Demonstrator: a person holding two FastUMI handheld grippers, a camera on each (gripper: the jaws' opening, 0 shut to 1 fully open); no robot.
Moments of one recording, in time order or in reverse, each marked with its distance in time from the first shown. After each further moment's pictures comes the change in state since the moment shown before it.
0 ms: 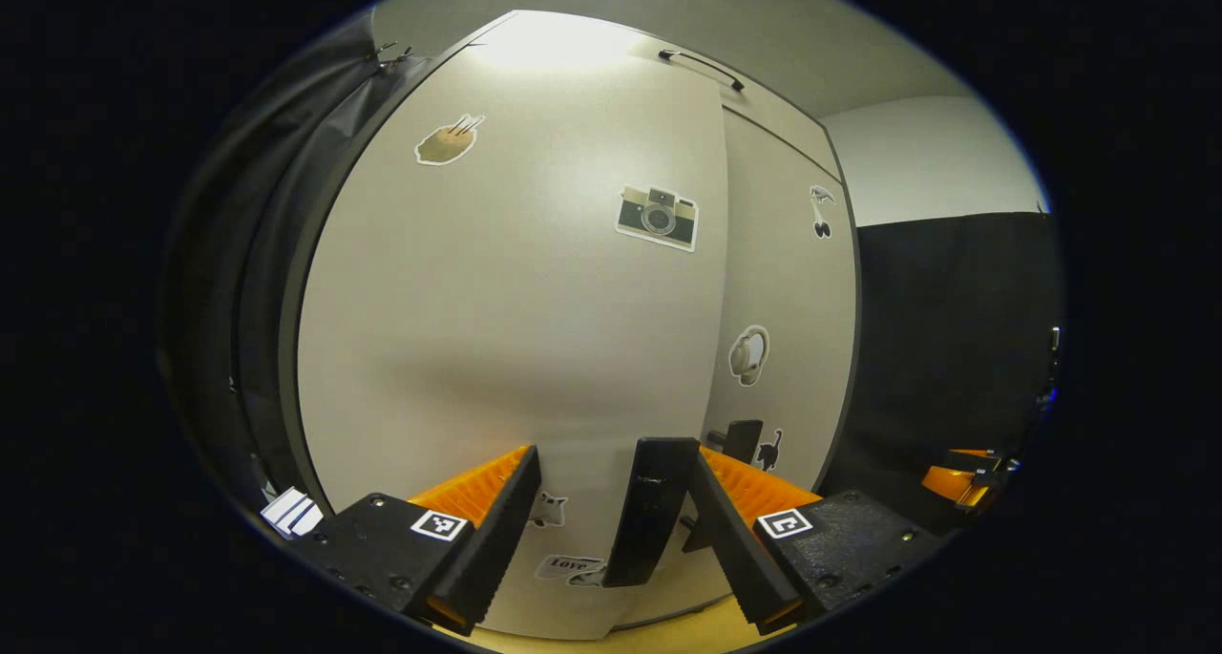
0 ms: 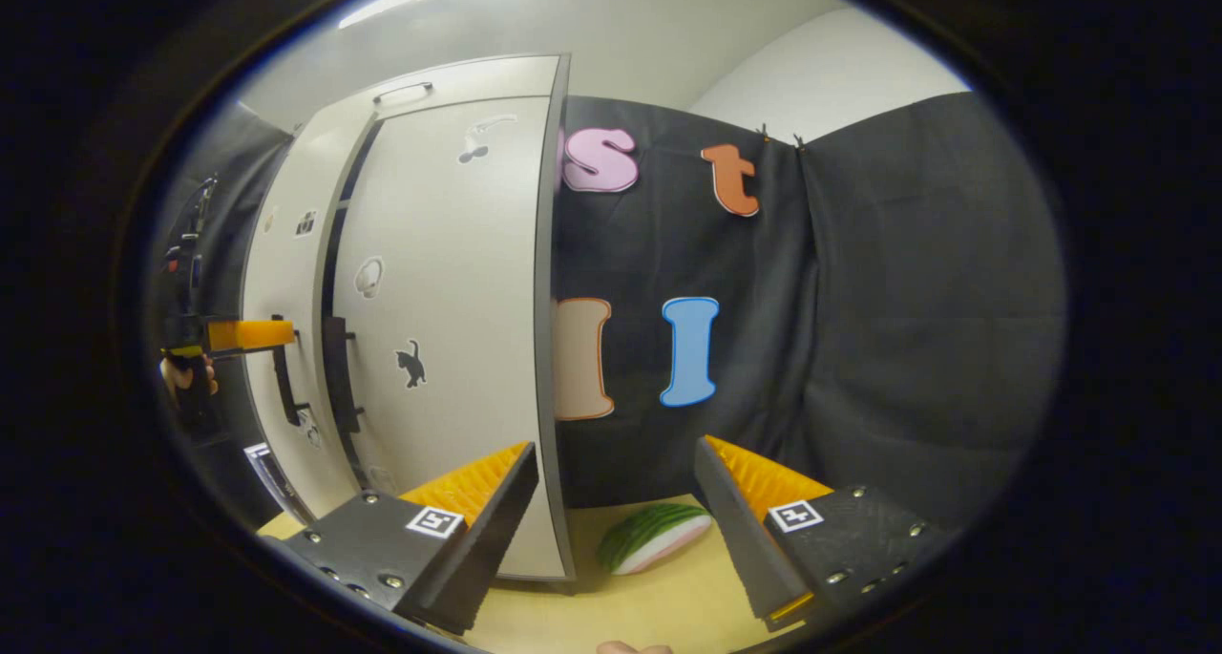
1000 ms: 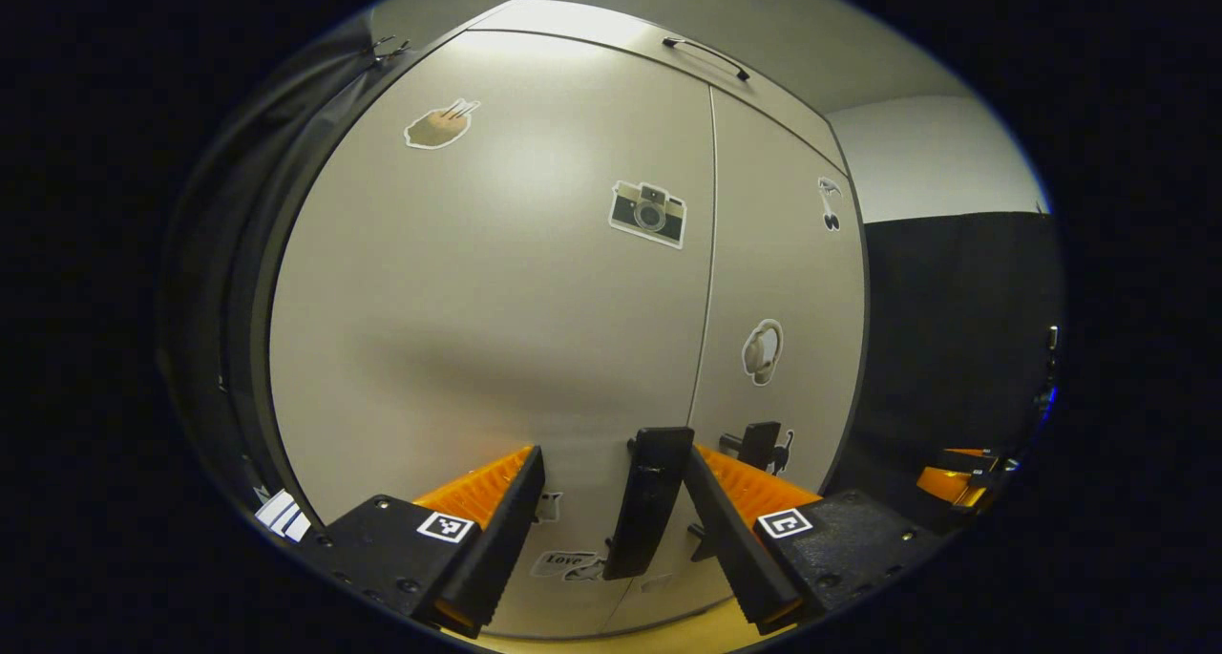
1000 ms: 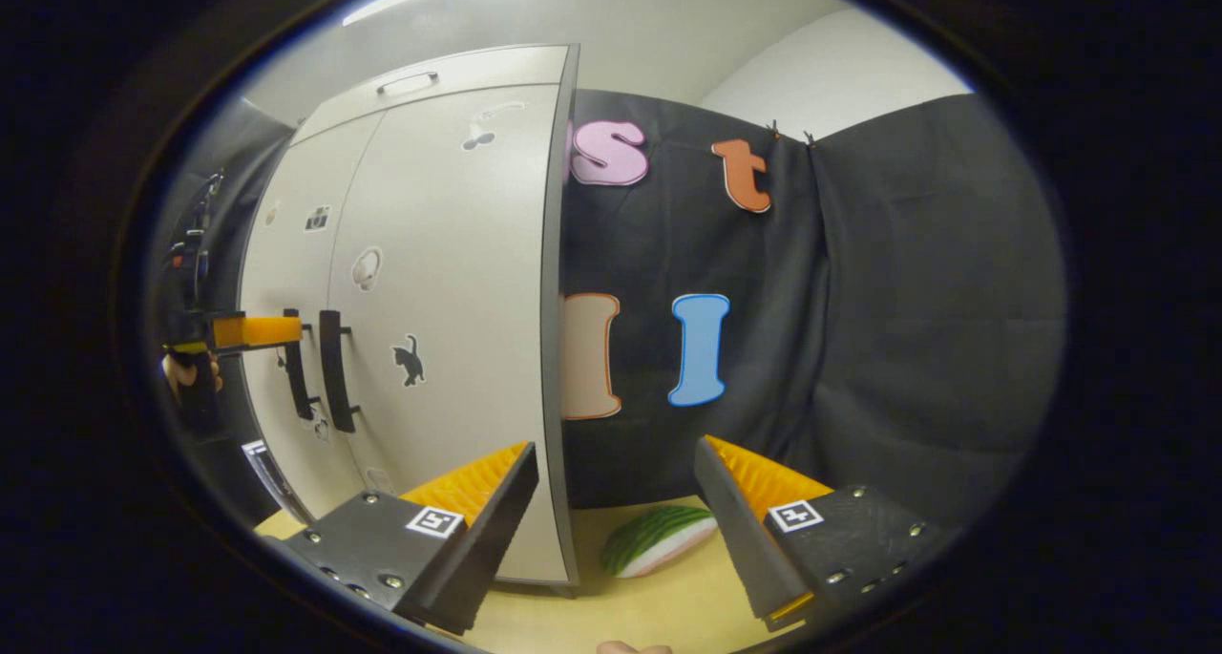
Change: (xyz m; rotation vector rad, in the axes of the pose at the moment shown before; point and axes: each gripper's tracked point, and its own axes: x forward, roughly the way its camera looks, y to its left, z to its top) left arm 0.015 0.004 -0.004 -0.007 0.017 -0.015; right arm 0.019 0.016 -0.006 -0.008 0.004 0.025
